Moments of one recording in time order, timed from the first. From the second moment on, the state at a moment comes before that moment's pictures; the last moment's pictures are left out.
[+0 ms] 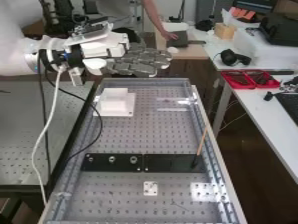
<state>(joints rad) 1.54 -1.61 -2.05 -2.52 -1.52 -0.69</state>
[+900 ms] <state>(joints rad) 1.53 -1.56 -2.04 -2.60 -1.47 -0.73</state>
